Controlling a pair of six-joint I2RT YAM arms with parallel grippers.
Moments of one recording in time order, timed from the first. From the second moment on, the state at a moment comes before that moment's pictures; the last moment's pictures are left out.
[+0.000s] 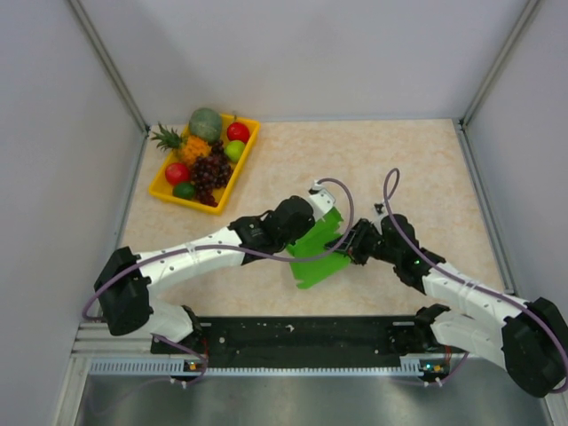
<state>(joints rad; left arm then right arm) -1.00 1.43 1.08 -0.34 -0.43 0.11 0.57 1.00 0.39 0.14 -0.34 1.25</state>
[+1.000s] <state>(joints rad) -1.06 1.36 1.00 -0.23 -0.44 0.19 0.60 0.90 0.59 -0.14 -0.02 0.63</state>
